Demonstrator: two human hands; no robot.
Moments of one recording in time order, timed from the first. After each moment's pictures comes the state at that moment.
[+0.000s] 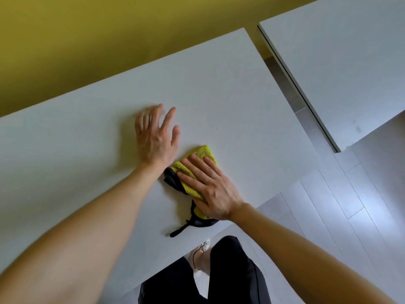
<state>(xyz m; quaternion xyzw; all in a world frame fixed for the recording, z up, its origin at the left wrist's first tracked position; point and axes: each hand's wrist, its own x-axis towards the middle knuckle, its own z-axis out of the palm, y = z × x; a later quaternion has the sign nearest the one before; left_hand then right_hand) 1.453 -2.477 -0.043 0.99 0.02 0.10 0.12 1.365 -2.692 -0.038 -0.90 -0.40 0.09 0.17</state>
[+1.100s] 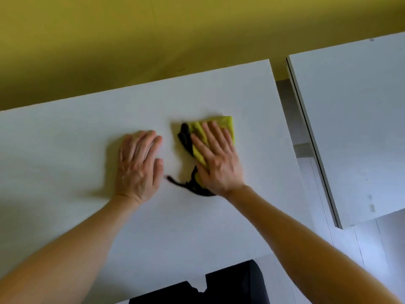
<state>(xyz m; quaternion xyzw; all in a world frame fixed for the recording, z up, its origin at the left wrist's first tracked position) 1.458 -2.485 -0.057 0.99 0.02 0.10 0.11 1.555 -2.717 -0.043 -0.92 -0.34 0.02 0.20</state>
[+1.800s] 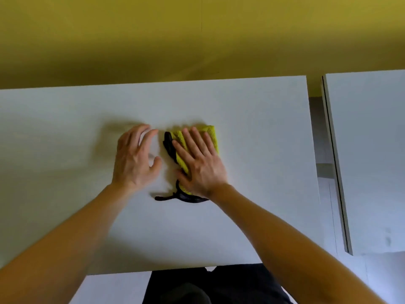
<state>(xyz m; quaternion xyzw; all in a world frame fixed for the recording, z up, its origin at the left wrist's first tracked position) 1.429 -2.441 -0.012 0.98 0.15 0.04 0.15 1.524 -2.645 -0.037 -0.86 -0.48 0.09 0.13</state>
